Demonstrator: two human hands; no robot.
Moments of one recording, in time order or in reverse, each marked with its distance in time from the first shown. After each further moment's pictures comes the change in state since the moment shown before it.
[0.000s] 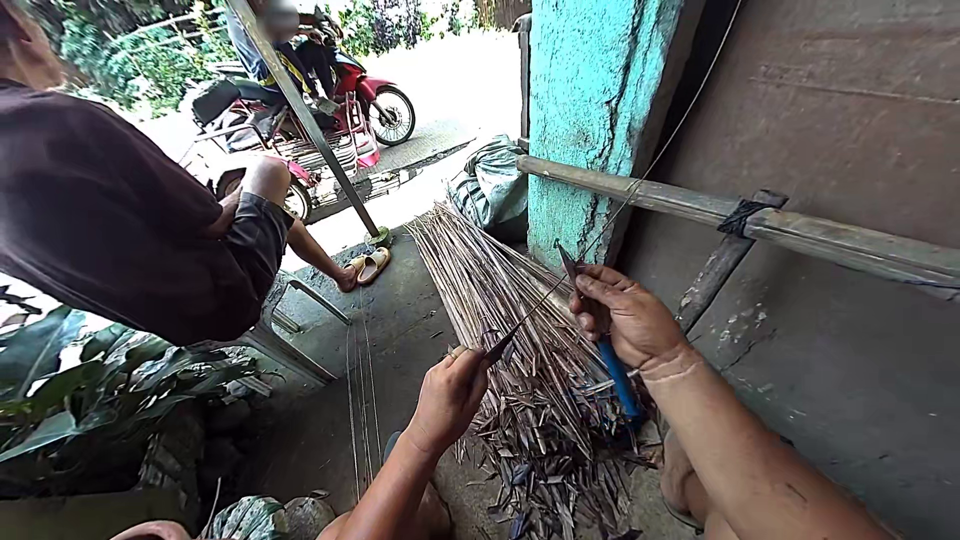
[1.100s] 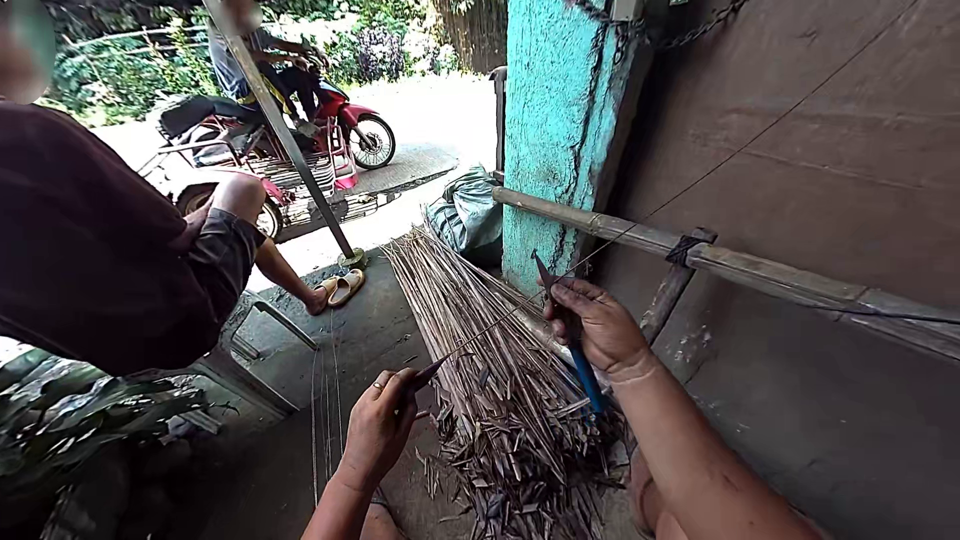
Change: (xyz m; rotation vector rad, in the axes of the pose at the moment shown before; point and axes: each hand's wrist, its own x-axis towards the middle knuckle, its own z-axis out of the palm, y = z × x) left_hand -0.030 -0.040 -0.033 0.240 0.134 -0.039; right_hand 0.007 -0.013 0.000 -0.044 -0.053 -0.133
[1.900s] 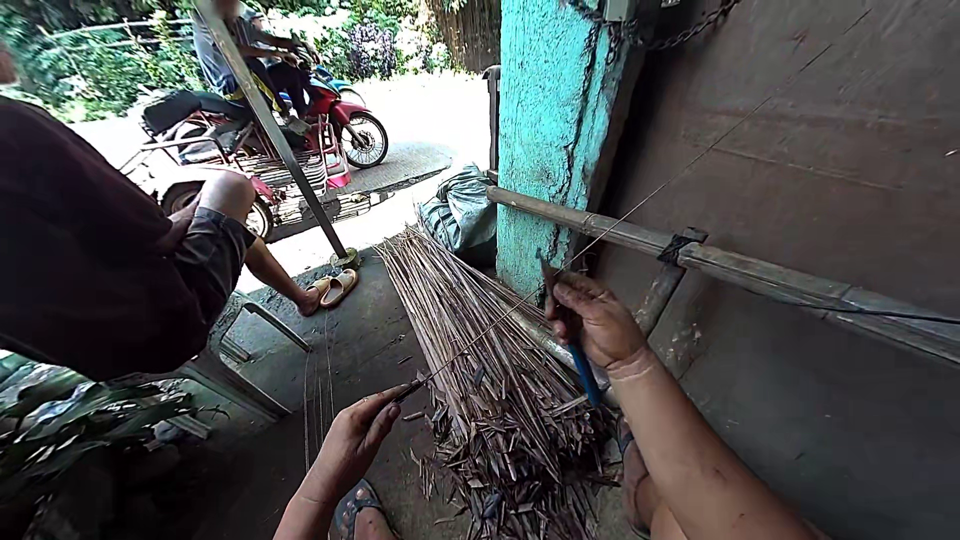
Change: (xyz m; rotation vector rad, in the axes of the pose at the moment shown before) left_hand -0.016 -0.029 -0.028 -0.302 -0.339 -0.214; right_hand 0.002 0.002 -0.014 -0.034 -0.046 -0.027
